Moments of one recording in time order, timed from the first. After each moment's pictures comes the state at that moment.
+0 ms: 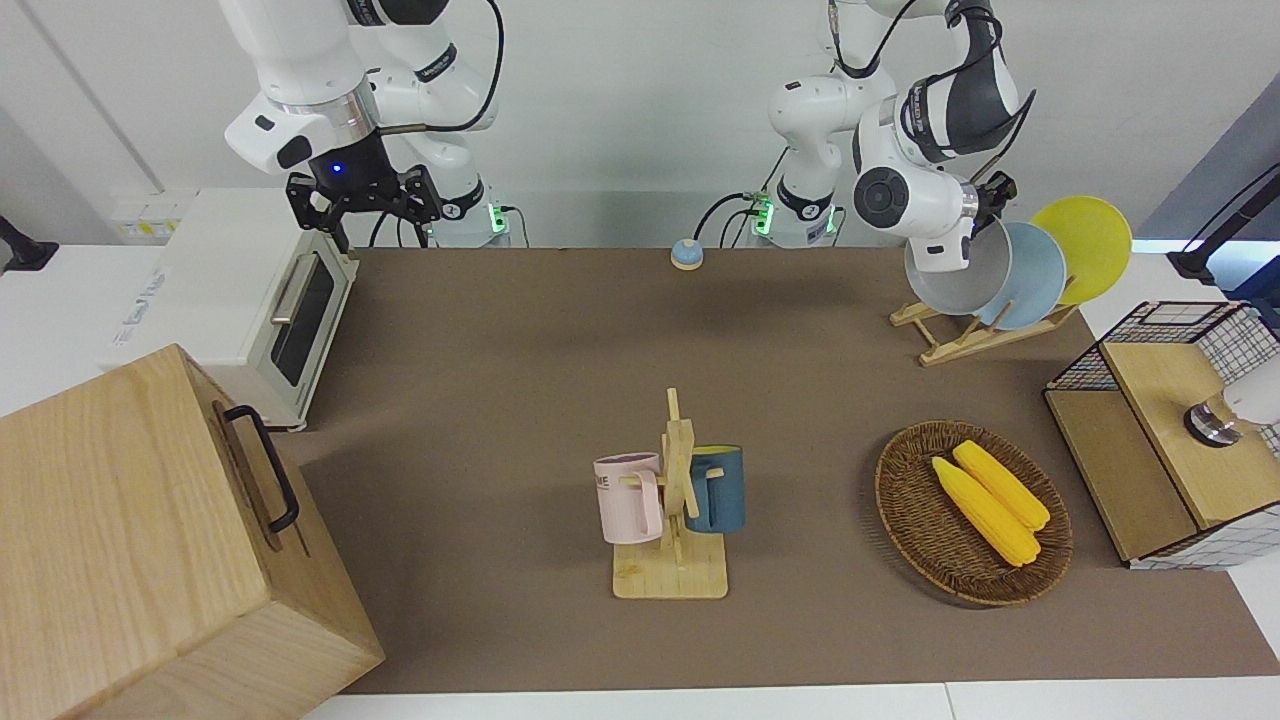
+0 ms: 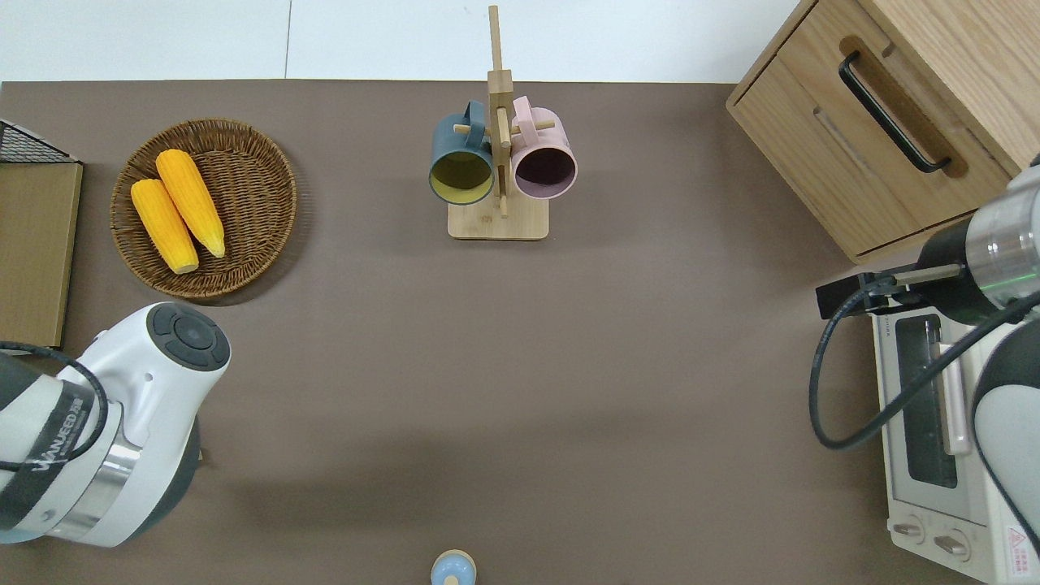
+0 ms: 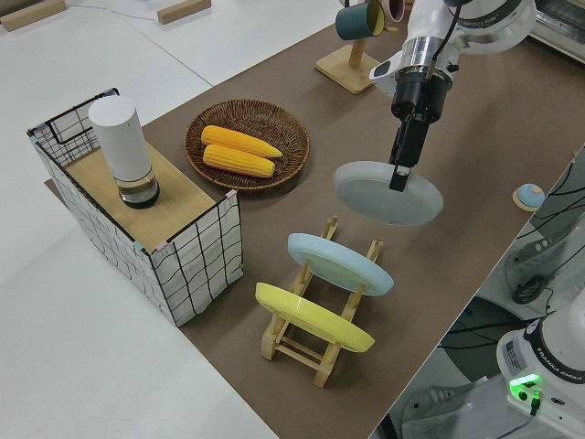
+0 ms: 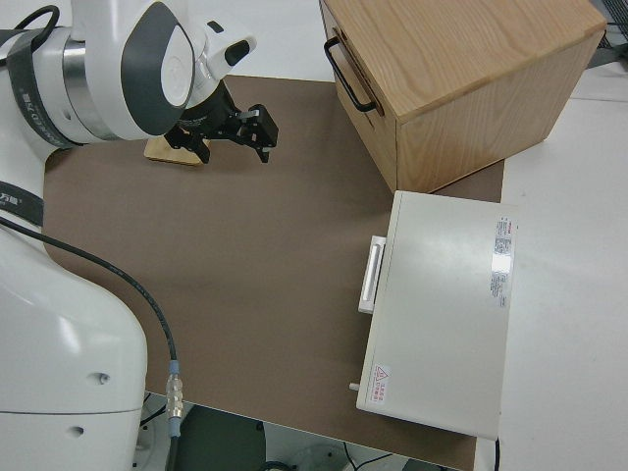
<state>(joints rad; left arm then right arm) 0.19 -0.14 -0.36 -2.18 0.82 1.34 -0.70 -0.15 0.02 0.28 -1.49 -0.02 1.48 0.04</state>
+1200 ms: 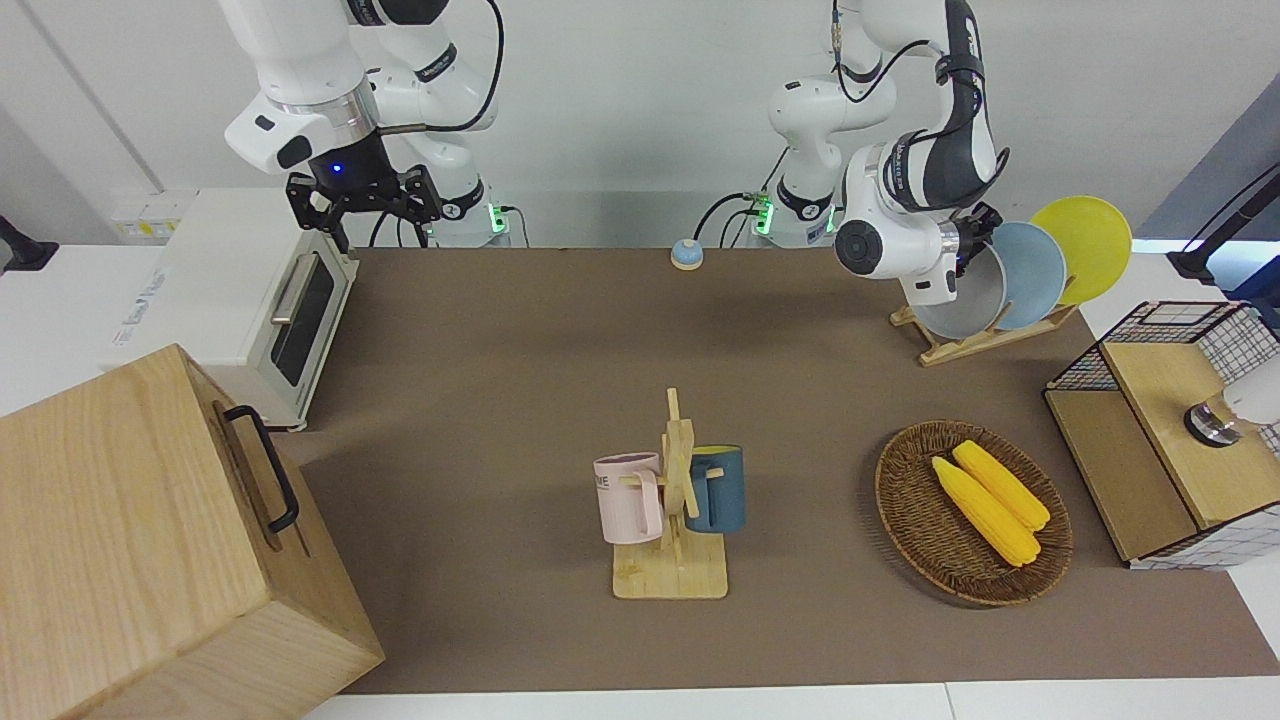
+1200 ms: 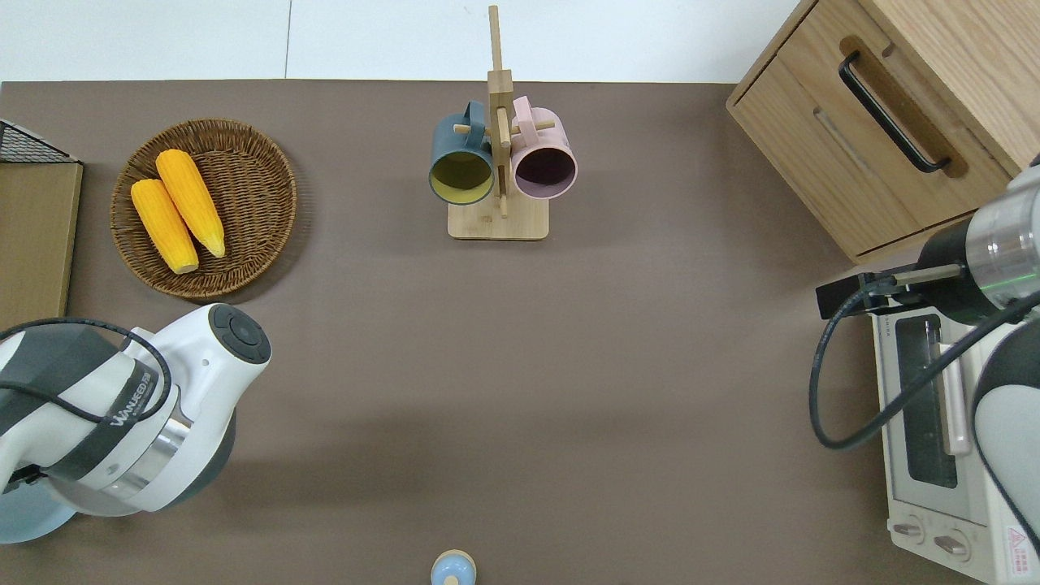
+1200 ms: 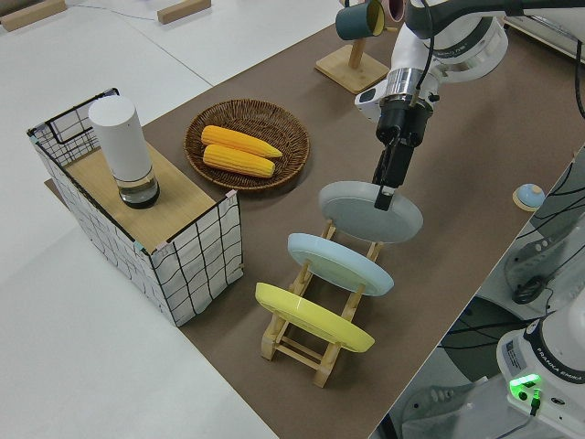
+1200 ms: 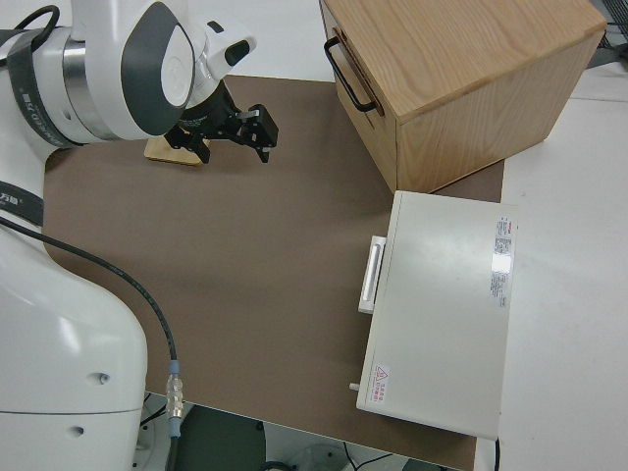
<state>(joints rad) 0.17 -0.03 -0.36 -2.22 0.88 1.36 -0.90 -0.15 0.02 0.28 -1.49 -0.02 1.48 0.04</state>
